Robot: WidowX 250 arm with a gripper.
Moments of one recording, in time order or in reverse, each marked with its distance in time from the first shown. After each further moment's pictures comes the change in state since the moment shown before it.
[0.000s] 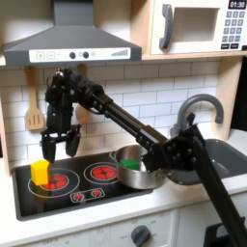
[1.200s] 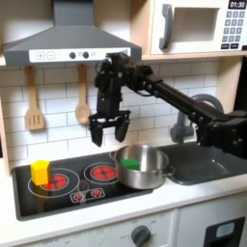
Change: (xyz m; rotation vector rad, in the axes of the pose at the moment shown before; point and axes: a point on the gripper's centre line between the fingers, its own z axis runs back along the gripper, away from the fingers) arm -0.066 -0.071 0.044 -0.092 -0.056 -0.243
